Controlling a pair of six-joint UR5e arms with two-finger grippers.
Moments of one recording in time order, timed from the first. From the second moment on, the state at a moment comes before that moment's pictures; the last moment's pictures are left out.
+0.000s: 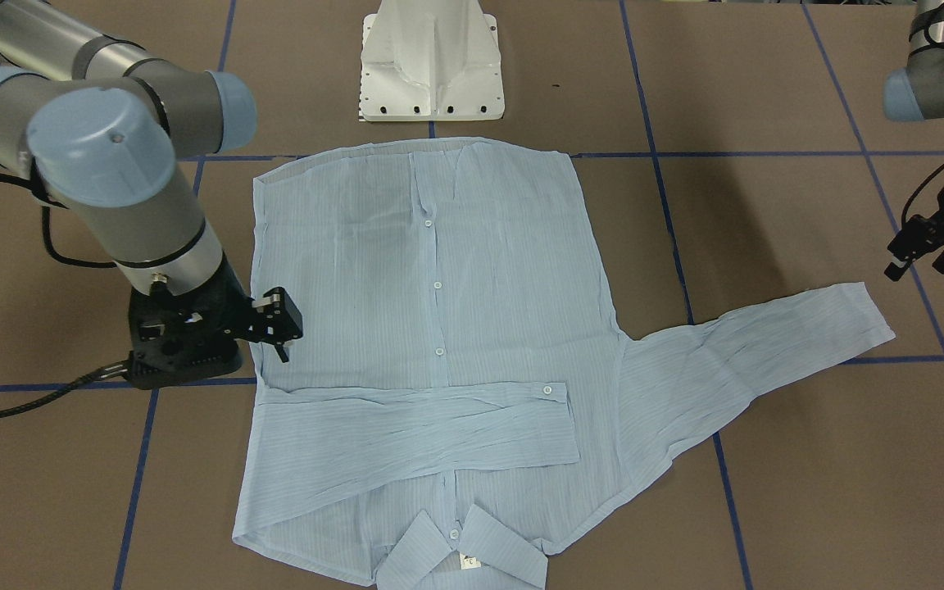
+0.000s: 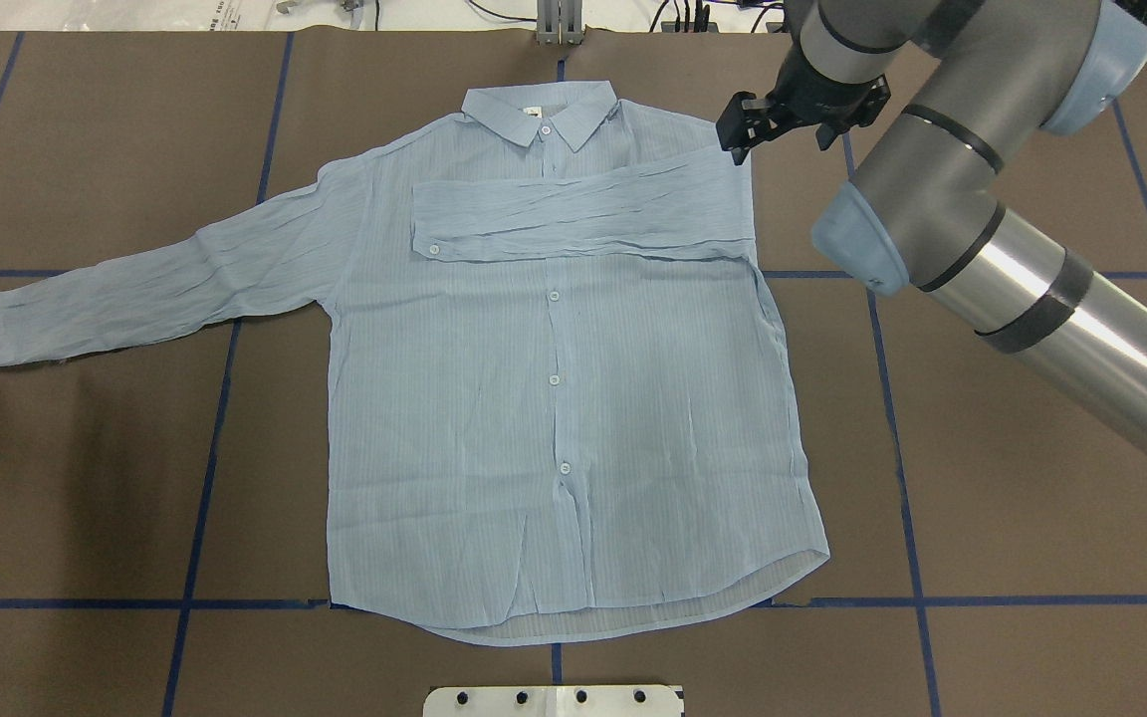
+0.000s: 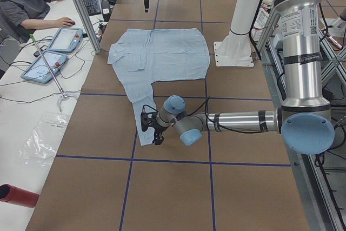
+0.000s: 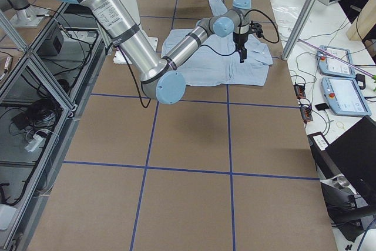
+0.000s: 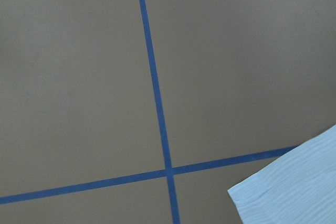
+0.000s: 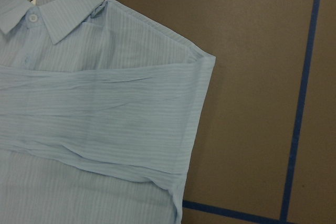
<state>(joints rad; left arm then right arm) -1.03 -1.42 -1.53 -2.57 -1.95 -1.11 0.95 -0.90 1.62 -1.65 2.08 0.64</state>
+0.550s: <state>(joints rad) -0.96 -1.43 -1.49 -2.58 -1.86 -1.16 0.97 -0.99 1.67 -1.67 2.15 0.60</state>
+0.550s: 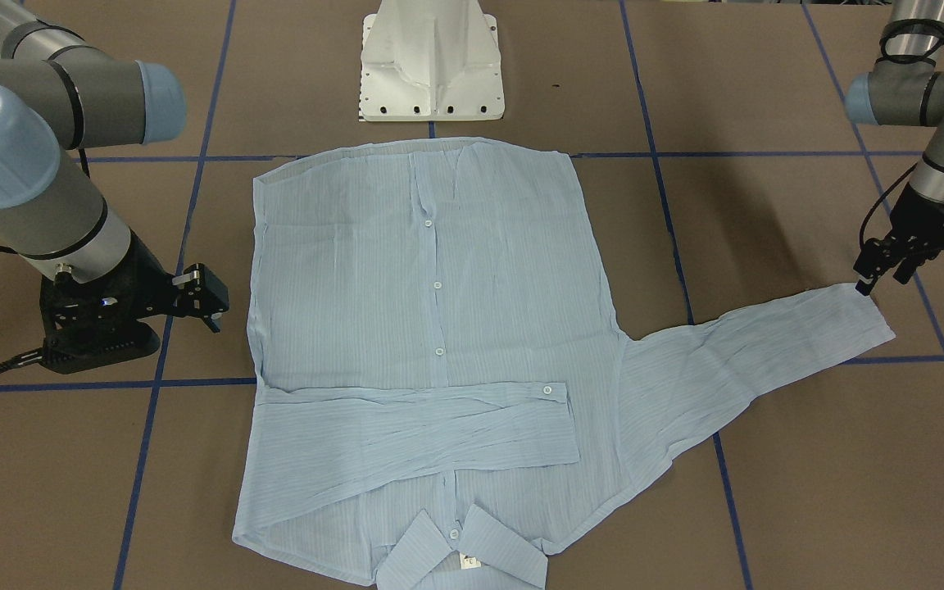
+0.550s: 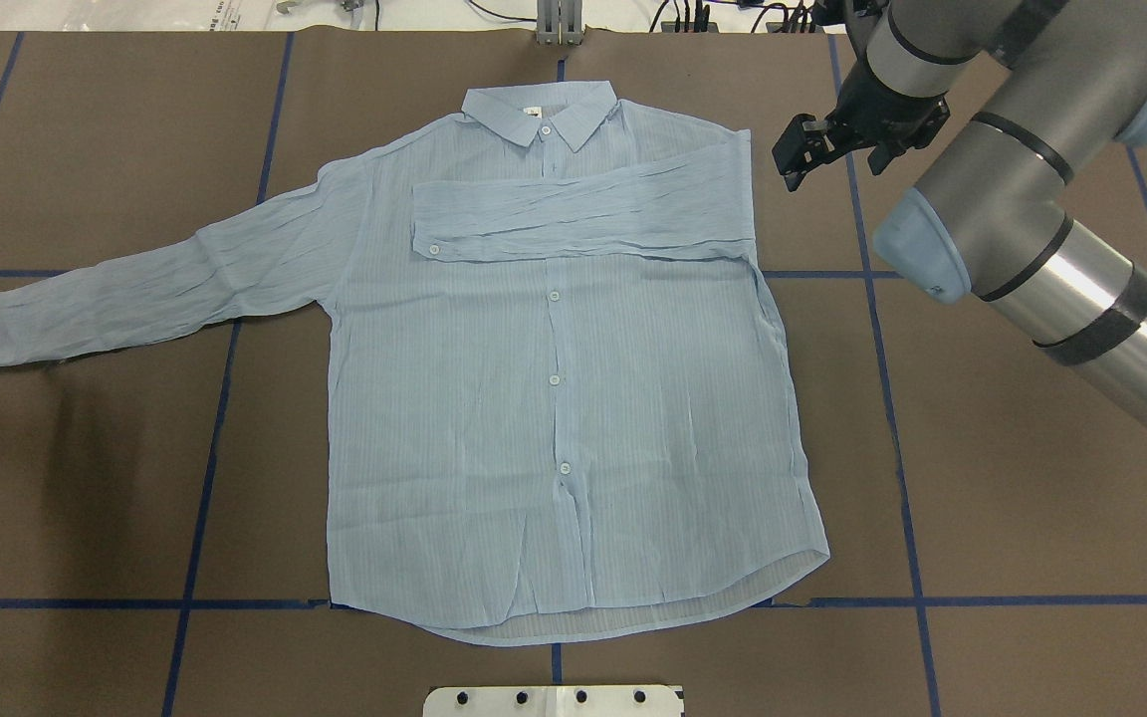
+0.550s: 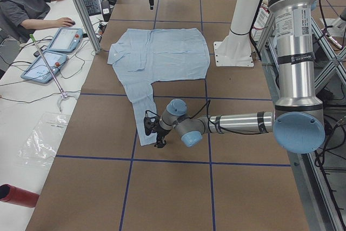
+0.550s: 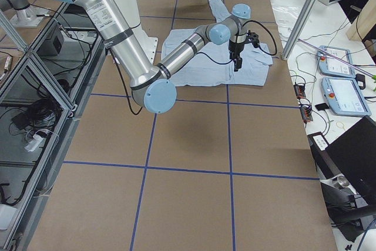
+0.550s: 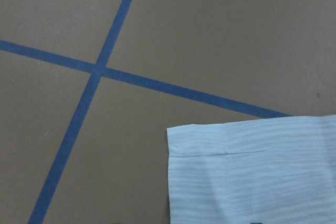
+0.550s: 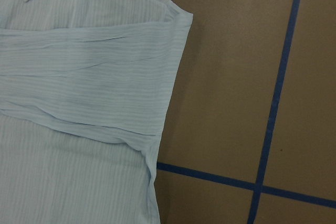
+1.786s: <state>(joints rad) -0.91 -1.42 -1.48 -2.58 -1.86 -1.15 0.97 -0.99 1.69 -1.67 2.14 0.62</state>
